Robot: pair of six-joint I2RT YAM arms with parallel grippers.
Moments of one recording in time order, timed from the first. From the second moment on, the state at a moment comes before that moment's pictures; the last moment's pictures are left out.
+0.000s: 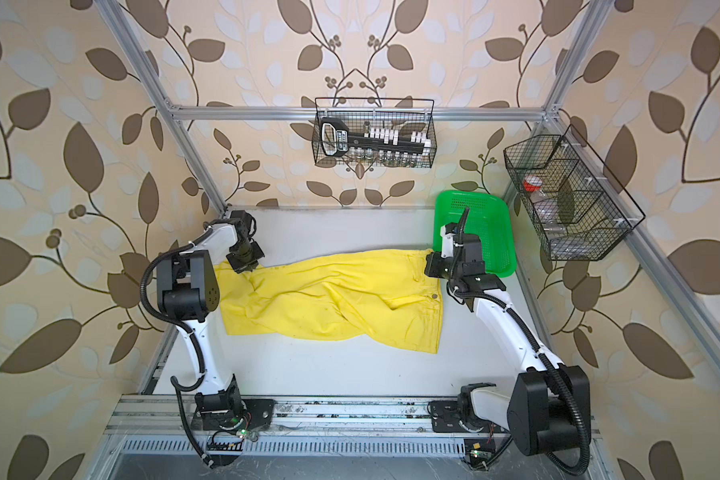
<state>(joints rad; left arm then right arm) 0.13 2.05 1.63 -0.91 -0.10 -0.56 0.09 1.24 0.91 -0.30 -0.20 0.28</state>
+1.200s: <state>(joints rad) 0.15 1.68 1.60 -1.00 -0.19 -0.47 -0.02 1.21 1.09 -0.38 -0.41 0.30</state>
